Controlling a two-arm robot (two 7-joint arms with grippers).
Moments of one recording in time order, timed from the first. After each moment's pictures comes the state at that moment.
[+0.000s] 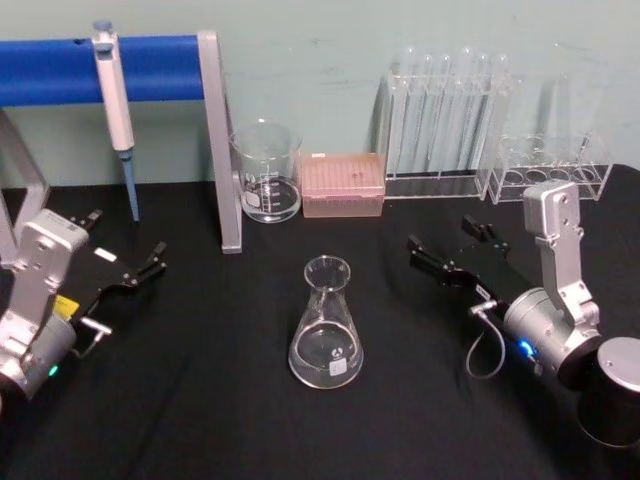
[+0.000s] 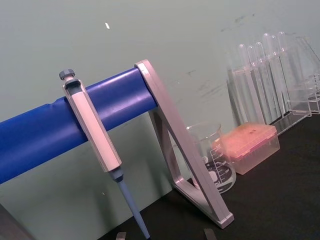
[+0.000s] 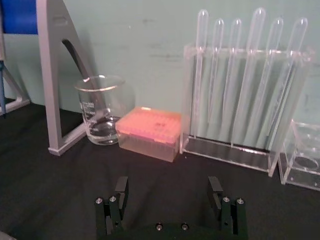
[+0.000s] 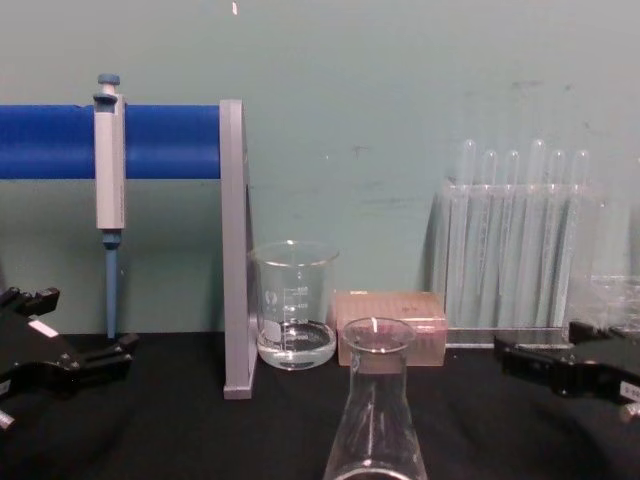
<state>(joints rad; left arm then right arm) -0.20 0.60 0.45 -1.41 -0.25 -0.12 0.03 0.25 0.34 -0.36 -1.31 0.38 -0.03 0.17</state>
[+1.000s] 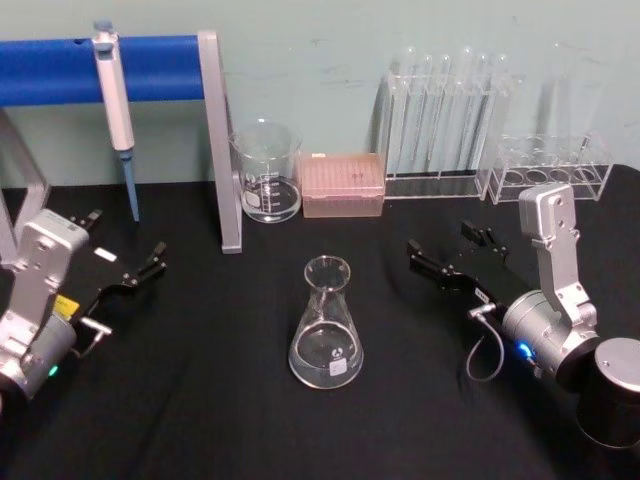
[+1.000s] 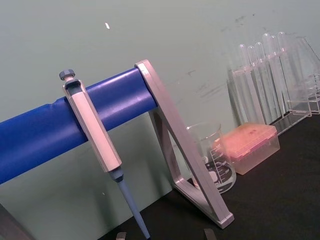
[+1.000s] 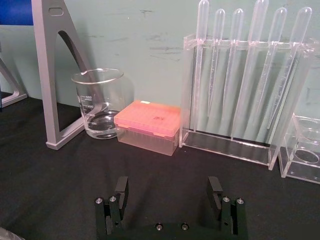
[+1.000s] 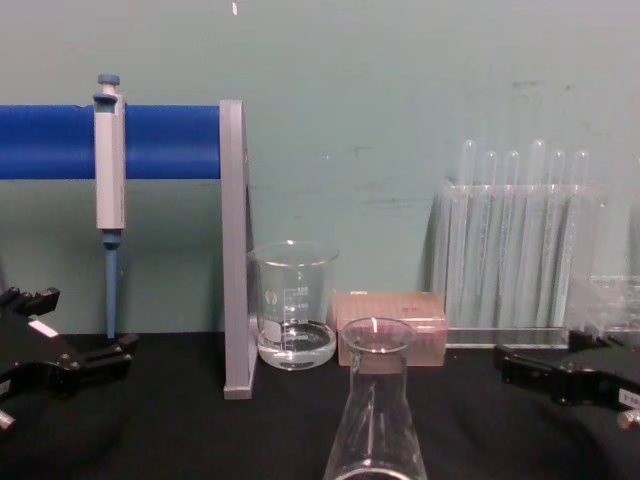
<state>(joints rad) -0.20 0.60 0.45 -1.41 -0.25 -0.12 0.03 0.25 0.33 -0.36 -1.30 0.36 0.00 0.18</state>
